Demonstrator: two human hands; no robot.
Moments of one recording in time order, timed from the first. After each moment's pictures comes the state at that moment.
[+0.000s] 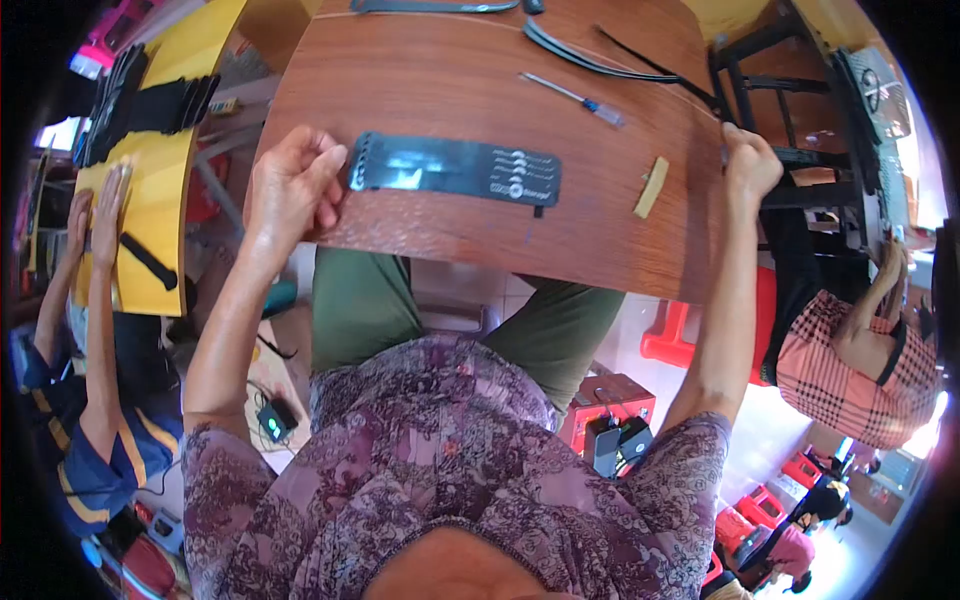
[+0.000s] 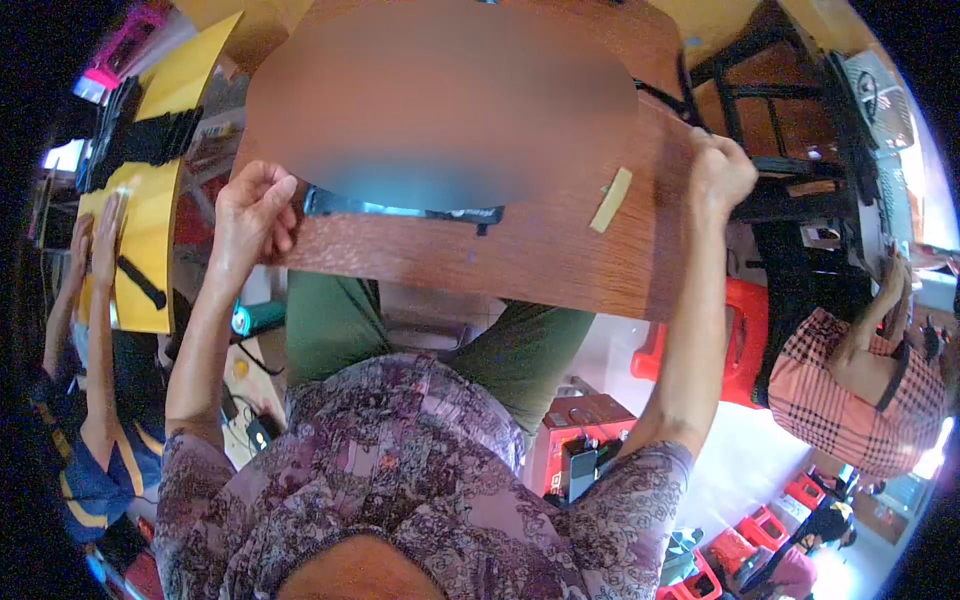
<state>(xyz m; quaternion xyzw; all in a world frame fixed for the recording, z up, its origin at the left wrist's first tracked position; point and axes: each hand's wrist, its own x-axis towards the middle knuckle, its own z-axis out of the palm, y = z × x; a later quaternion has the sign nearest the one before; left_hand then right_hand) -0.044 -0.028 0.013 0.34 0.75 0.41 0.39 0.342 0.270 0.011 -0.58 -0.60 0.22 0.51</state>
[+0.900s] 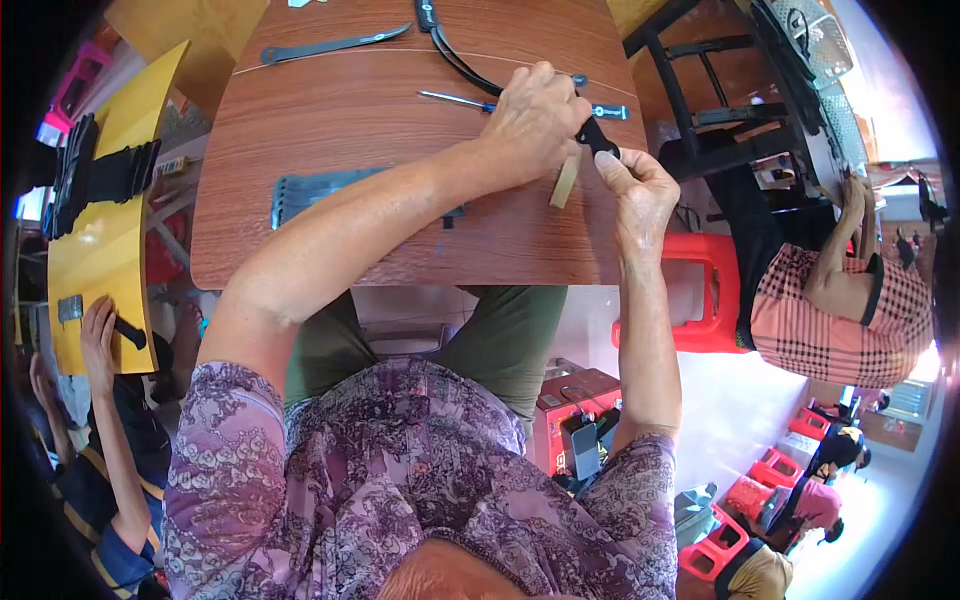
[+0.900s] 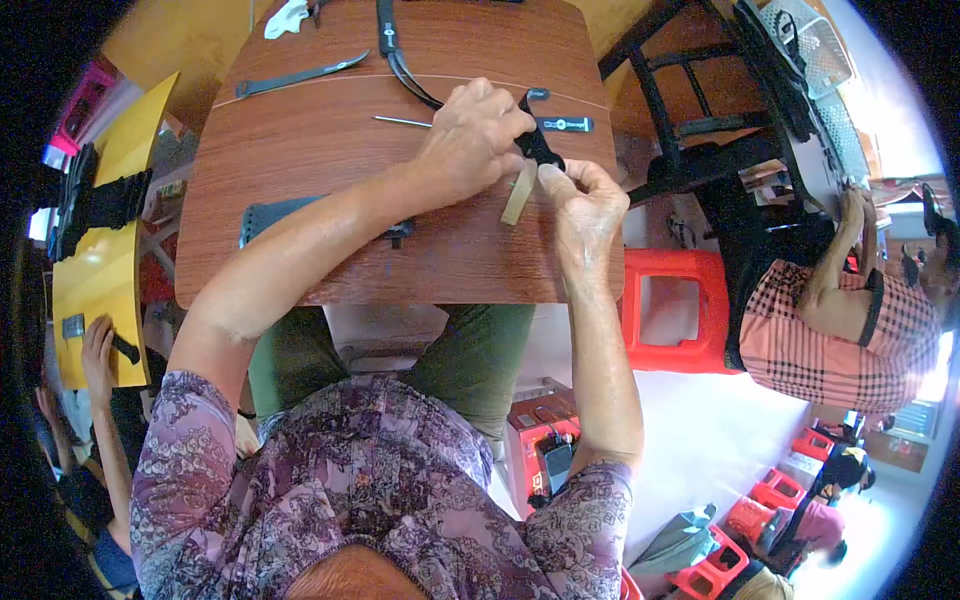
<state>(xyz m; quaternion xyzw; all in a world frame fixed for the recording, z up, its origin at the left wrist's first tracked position) 0.151 0.173 0.007 0.78 0.45 0.44 -0.06 0.318 0.153 0.019 -0.52 -0.57 0.40 0.50</state>
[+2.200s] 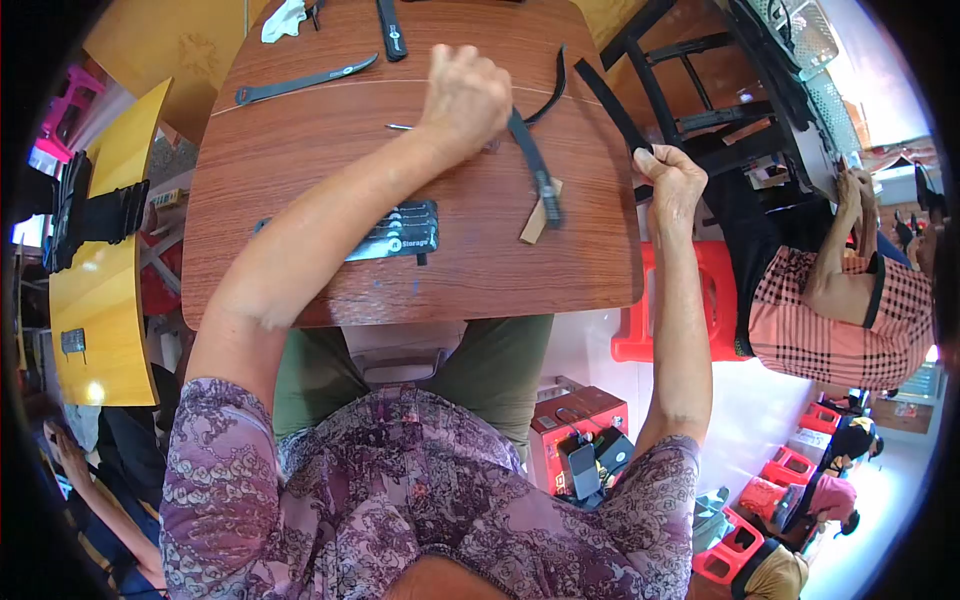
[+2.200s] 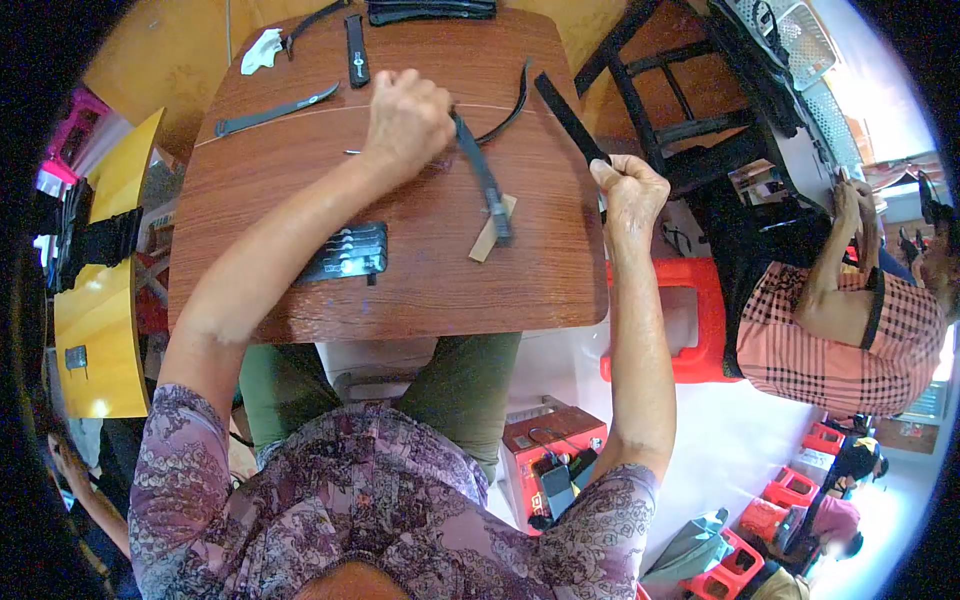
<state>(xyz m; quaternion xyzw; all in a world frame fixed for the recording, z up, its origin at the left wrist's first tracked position) 0.114 0.228 -0.005 0.74 0.49 0.36 -0.27 0.383 0.236 0.016 -0.56 -0.54 0.37 0.51</state>
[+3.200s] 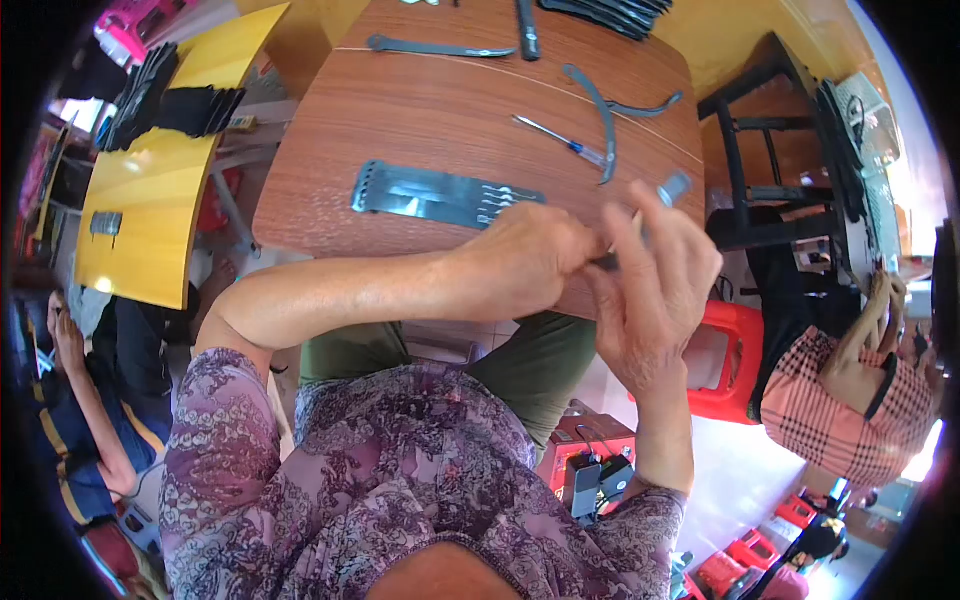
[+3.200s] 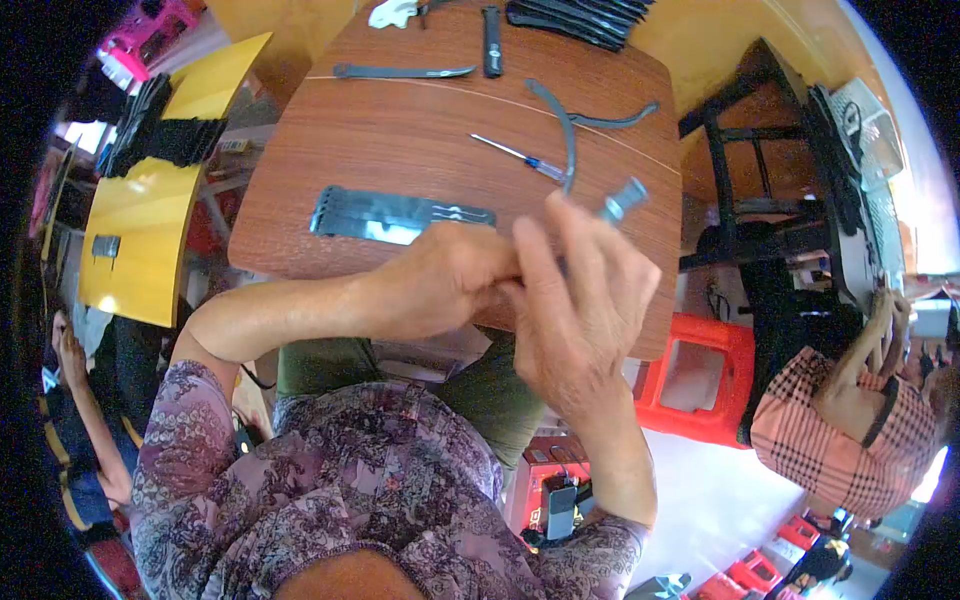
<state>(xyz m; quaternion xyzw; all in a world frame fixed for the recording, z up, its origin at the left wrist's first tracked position) 0.105 0.049 0.054 0.76 0.42 0.43 0.24 0.269 0.076 0.107 -0.24 -0.91 -0.07 0.32</state>
